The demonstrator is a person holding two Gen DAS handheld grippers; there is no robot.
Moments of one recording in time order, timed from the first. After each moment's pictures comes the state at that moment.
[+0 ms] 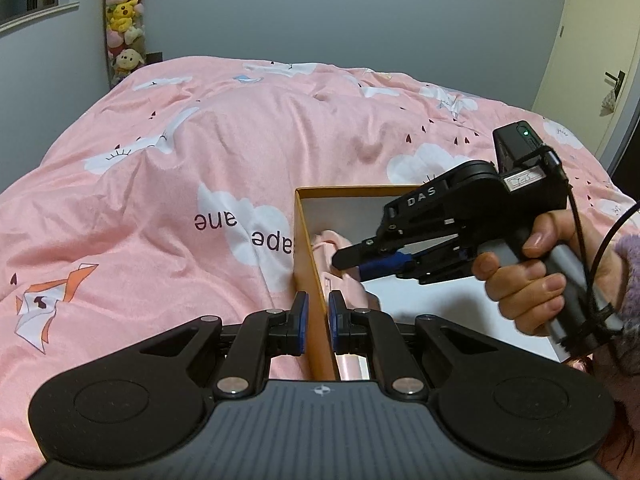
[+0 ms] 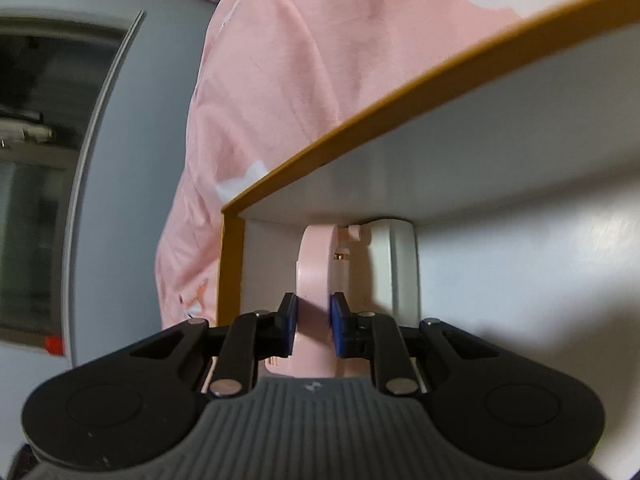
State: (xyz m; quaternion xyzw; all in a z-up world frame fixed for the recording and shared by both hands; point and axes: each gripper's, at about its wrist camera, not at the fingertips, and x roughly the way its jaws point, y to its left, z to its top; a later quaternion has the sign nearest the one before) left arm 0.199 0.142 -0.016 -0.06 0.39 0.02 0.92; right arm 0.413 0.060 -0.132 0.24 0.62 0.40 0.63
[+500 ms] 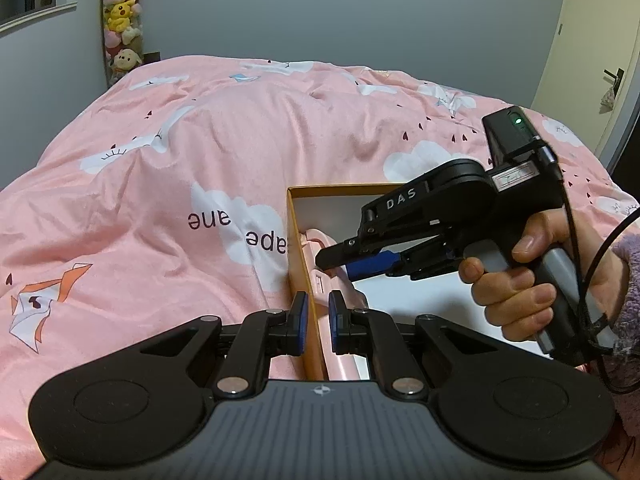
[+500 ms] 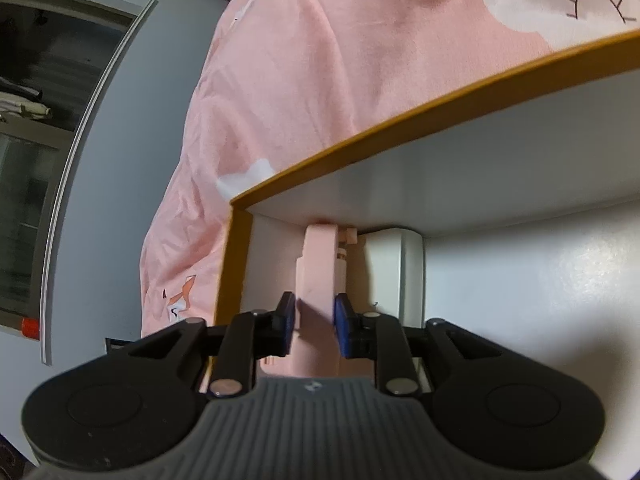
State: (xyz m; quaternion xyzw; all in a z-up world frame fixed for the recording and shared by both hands) left arm 0.199 0.137 -0.017 -0.06 0.39 0.02 0.92; right arm 0.401 0.079 -0.124 0.19 0.60 0.41 0.66
